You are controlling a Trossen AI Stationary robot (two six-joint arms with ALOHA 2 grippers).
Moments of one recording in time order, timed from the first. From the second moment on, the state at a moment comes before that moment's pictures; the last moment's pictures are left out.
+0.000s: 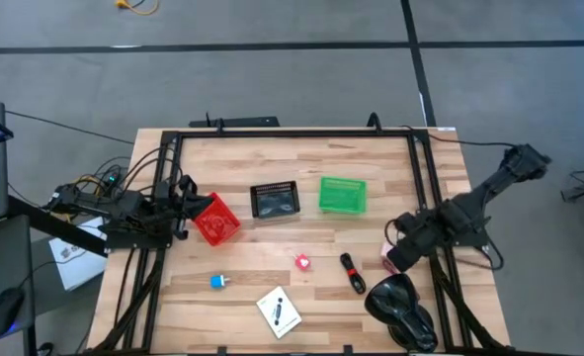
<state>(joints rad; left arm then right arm) -0.23 0.07 0.02 0.37 -0.36 -0.23 0.62 1.04 0.84 -1.18 -0.11 1.58</state>
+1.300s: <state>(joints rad) -0.23 0.07 0.02 0.33 -0.19 -0.26 0.57 1.65 0.84 -0.93 -0.15 1.40</state>
